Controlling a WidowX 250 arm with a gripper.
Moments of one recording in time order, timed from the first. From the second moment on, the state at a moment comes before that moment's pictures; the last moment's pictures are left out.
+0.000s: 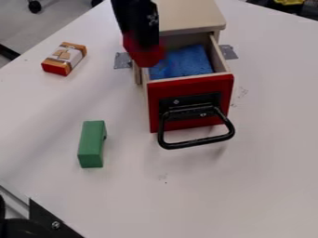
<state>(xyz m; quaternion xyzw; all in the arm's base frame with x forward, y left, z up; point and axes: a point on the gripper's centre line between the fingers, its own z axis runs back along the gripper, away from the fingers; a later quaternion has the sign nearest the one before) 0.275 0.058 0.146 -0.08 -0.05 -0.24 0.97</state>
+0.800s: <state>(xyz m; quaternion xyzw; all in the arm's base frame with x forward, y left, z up) 0.260 0.107 0.128 -0.04 -0.02 -0.19 0.98</state>
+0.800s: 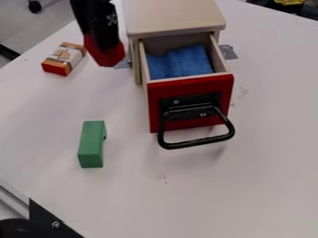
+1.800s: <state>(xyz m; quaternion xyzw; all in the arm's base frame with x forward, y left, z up) 0.225 0.169 0.087 0.02 0.08 -0.10 0.99</state>
